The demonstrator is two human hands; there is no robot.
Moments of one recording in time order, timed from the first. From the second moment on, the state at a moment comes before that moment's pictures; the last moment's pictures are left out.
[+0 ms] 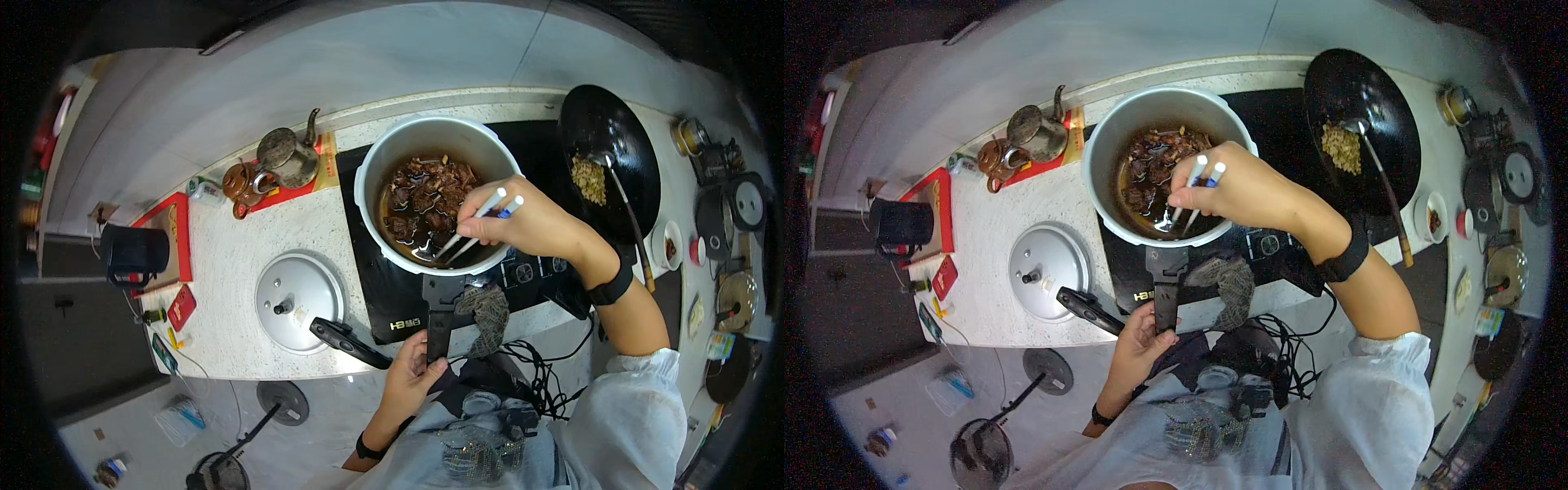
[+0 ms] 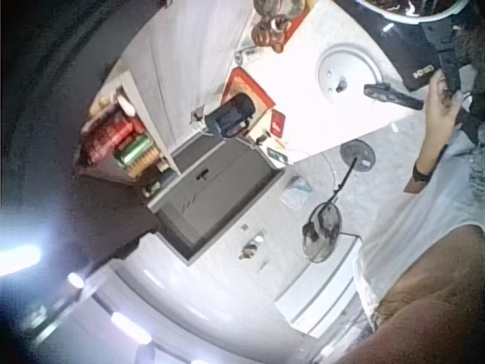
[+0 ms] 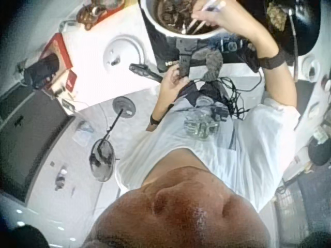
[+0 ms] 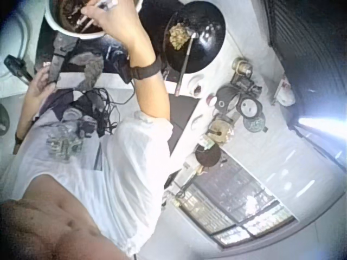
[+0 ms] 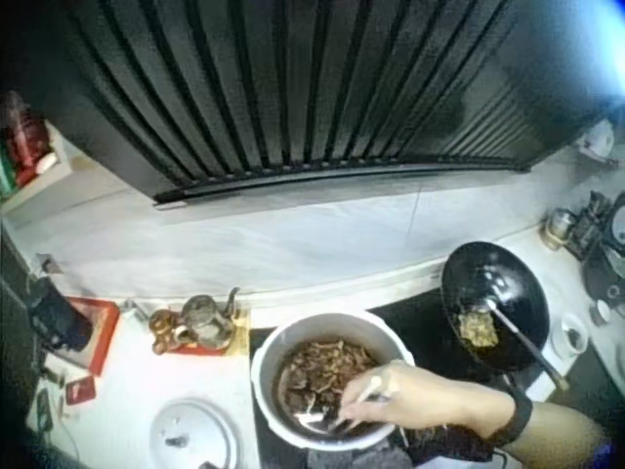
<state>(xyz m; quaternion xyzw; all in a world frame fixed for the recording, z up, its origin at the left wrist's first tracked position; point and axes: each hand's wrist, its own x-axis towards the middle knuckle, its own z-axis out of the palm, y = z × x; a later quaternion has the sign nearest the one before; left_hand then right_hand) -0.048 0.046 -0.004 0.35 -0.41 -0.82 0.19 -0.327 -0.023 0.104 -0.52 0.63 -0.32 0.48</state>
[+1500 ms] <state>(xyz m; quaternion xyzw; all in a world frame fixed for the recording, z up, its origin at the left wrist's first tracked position) -0.048 0.032 0.000 0.32 -0.44 -0.83 0.14 -0.308 -0.055 0.087 -0.49 0.63 -0.44 0.41</state>
